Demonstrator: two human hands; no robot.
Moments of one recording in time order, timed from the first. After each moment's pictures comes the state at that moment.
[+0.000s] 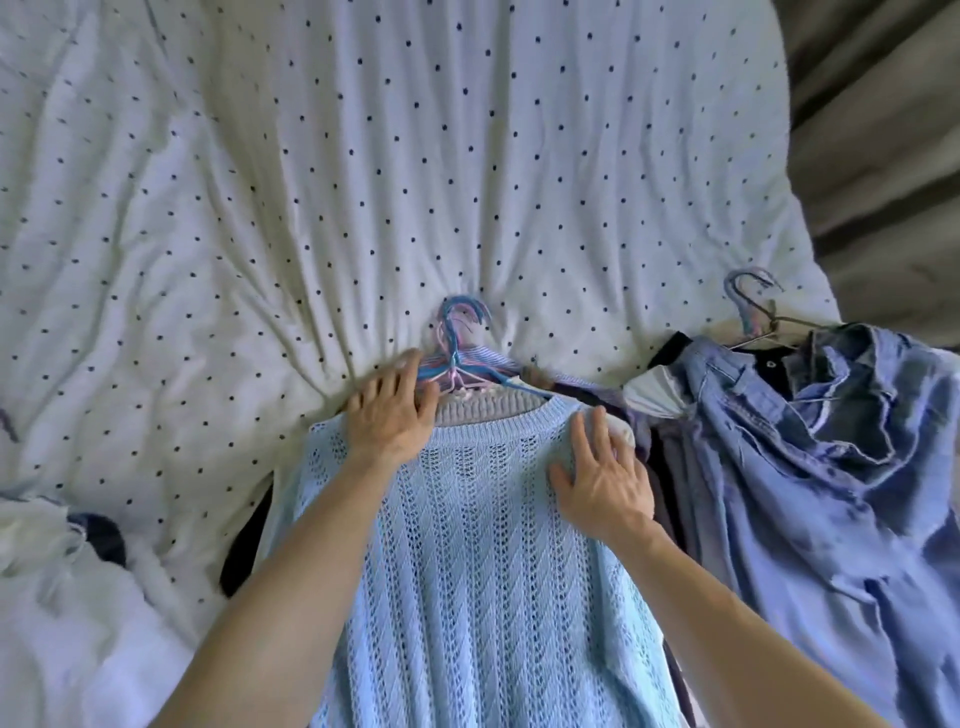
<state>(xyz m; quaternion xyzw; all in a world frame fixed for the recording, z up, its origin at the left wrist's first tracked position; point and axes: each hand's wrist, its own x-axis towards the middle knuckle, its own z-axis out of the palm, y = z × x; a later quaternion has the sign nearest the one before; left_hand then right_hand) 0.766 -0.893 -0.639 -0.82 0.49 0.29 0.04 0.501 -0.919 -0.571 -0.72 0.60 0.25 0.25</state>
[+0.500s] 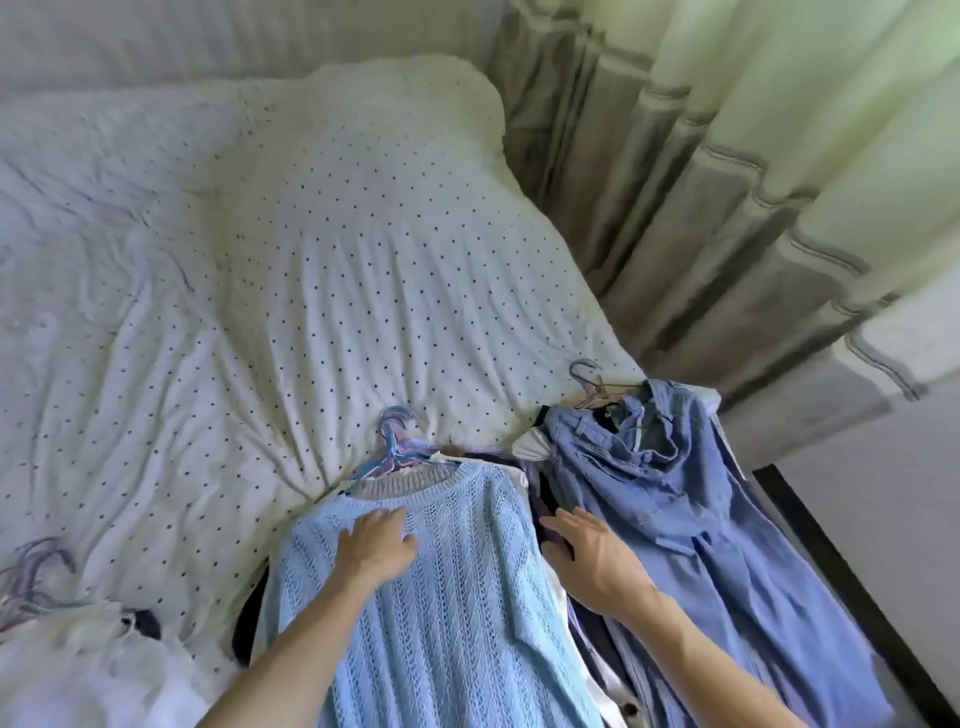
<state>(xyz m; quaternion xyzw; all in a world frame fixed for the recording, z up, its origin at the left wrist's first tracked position) 0.686 -0.822 -0.452 -0.74 0.55 0.35 0.14 0.399 -0.842 -0.366 -0.73 0.59 0.10 0.33</state>
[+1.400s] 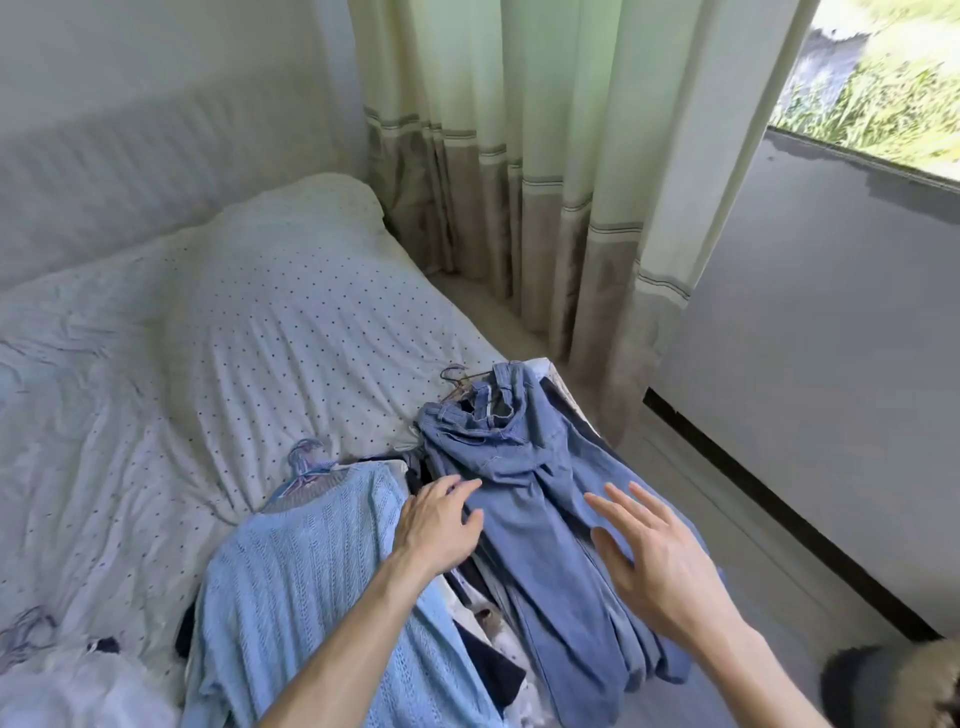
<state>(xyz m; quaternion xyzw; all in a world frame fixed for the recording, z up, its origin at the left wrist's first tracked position) 0.337 -0.725 -0.275 -0.65 0.72 0.24 0.01 0.075 -0.652 -0.242 -0.72 0.66 -0.15 0.18</state>
